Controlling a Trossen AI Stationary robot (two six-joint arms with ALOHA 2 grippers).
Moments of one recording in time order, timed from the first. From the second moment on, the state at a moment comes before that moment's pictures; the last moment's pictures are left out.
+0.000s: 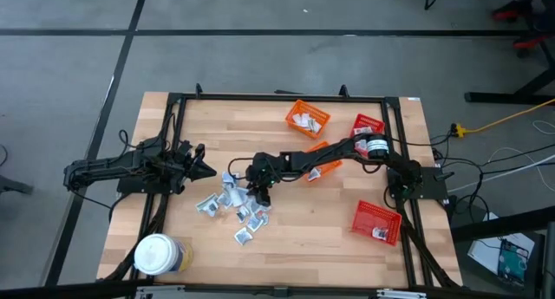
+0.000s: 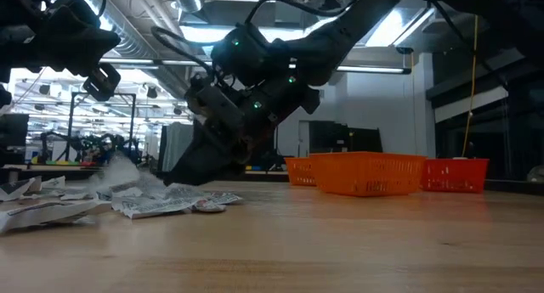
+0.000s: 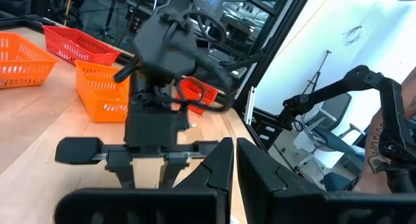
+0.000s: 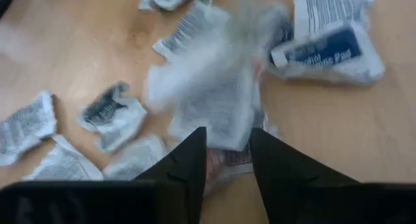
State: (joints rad) left arm 0.16 0.00 0.04 -0.02 0.38 -0.48; right arm -0.01 2.26 1.52 0.05 -0.26 0.10
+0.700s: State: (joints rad) left arm 0.16 0.00 0.04 -0.02 0.38 -0.48; right arm -0.01 2.27 1.52 0.06 -0.26 0.13
